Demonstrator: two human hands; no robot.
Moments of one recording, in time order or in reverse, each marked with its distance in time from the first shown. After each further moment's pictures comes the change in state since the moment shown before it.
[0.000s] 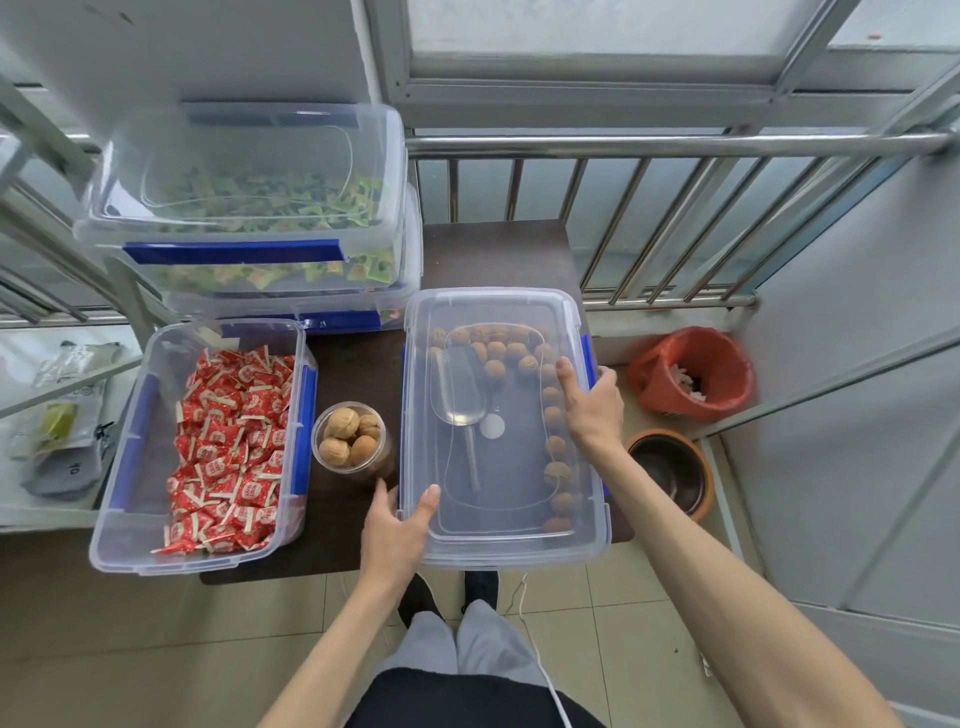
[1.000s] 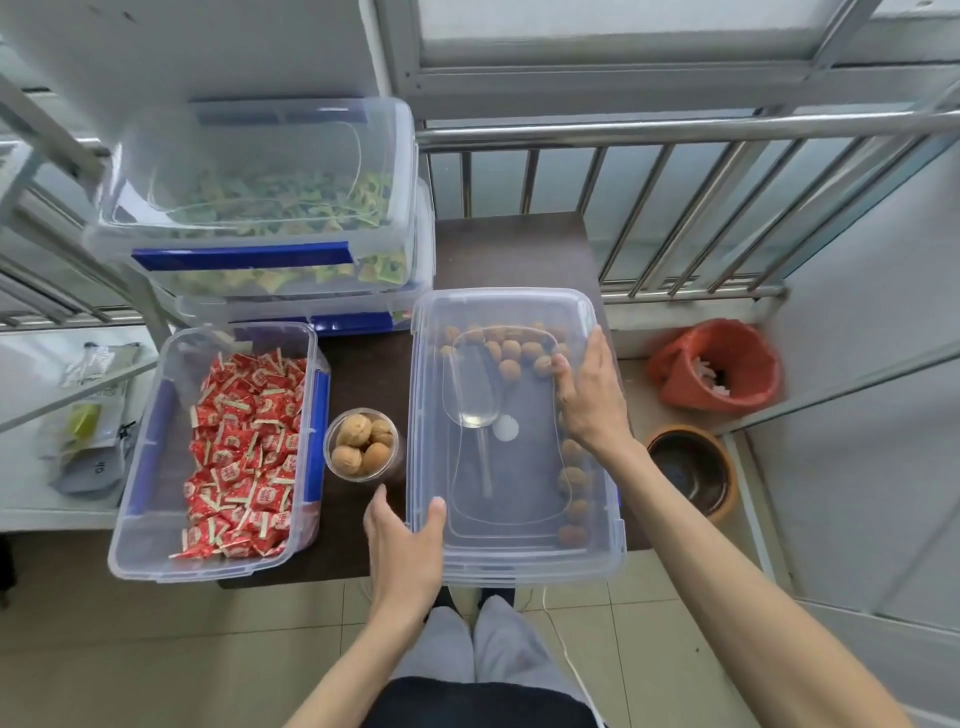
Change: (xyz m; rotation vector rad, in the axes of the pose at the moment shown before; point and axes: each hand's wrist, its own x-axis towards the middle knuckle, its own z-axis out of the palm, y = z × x) left_hand -0.028 0.028 0.001 0.143 0.125 -0.039; right_hand 0.012 -0.014 0.015 -0.295 -0.114 -0.344
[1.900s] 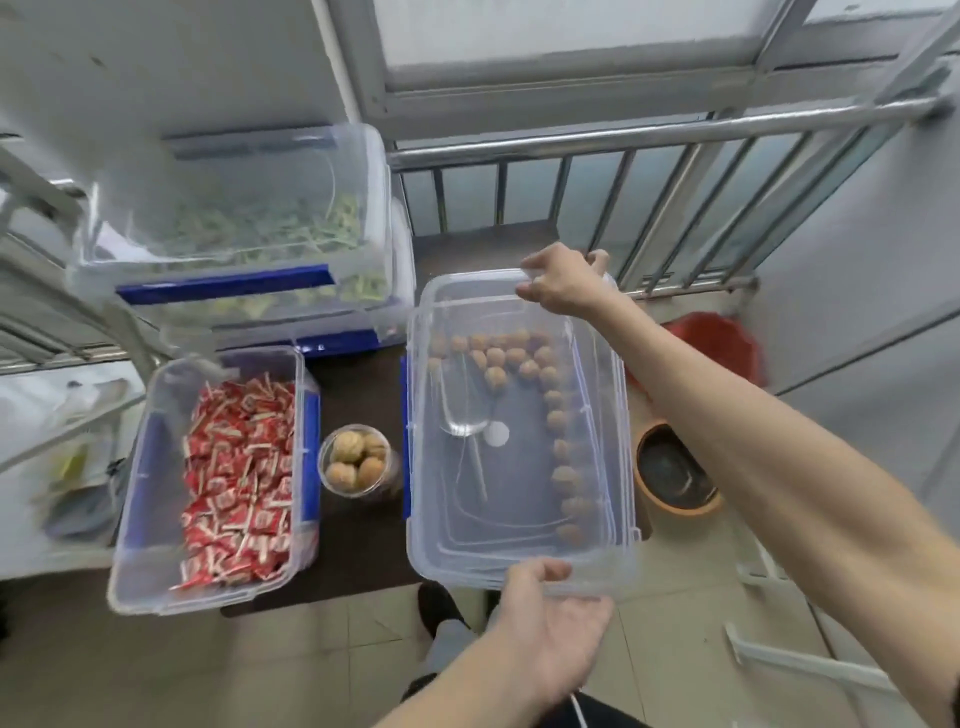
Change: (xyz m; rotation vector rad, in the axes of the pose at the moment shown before) left_hand -0.083 0.040 0.053 -1.278 -0.720 -0.976; right_hand 0.085 -0.095 -0.071 -0.275 -0.172 -0.115
